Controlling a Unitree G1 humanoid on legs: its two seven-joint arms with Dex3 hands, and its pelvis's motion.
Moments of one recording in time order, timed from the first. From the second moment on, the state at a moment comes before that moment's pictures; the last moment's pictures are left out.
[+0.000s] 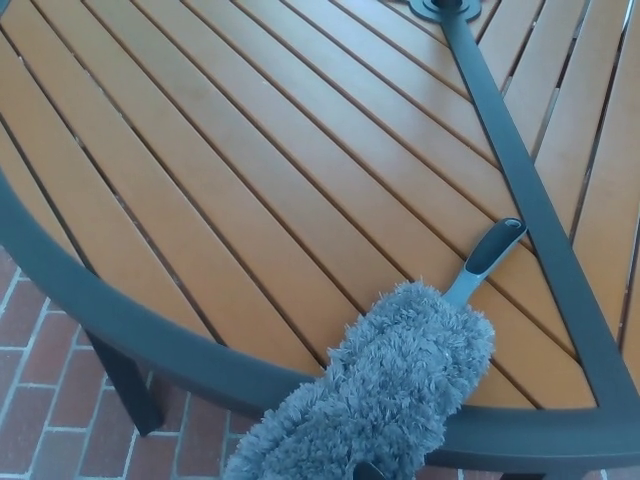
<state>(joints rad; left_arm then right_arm) 0.18 0.43 0.46 1.18 -0.13 -0.39 -0.05 0.06 0.08 -0.05 -0.12 0.72 1.40 0.07</state>
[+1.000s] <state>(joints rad) 0.20 0.40 0.45 1.19 -0.13 -0.41 -0.05 0.04 0.08 0.11 -0.02 0.51 0.97 -0.12</state>
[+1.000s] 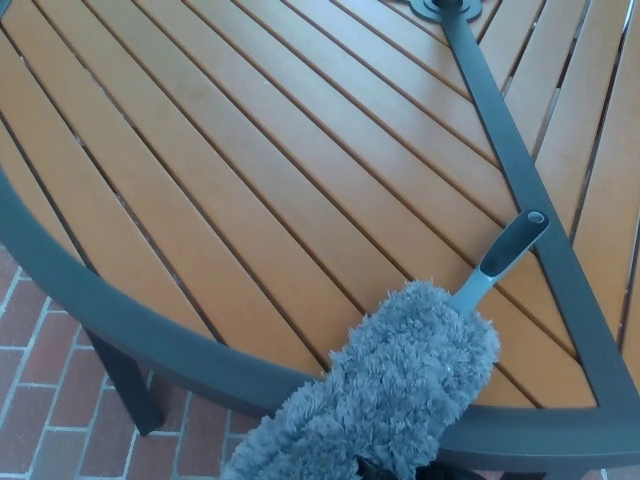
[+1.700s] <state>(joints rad) 0.19 0.40 0.43 1.19 -0.12 -0.41 -0.04 0.27 0.06 0.27 -0.35 0.51 0.93 -0.20</state>
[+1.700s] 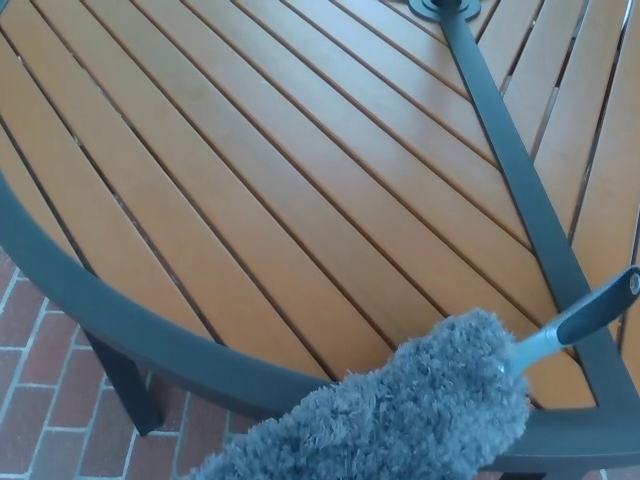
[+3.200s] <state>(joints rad) 0.17 0.41 0.41 1.20 -0.12 -0.41 -0.02 0.32 -0.63 0.18 -0.93 0.49 0.73 -0.05</state>
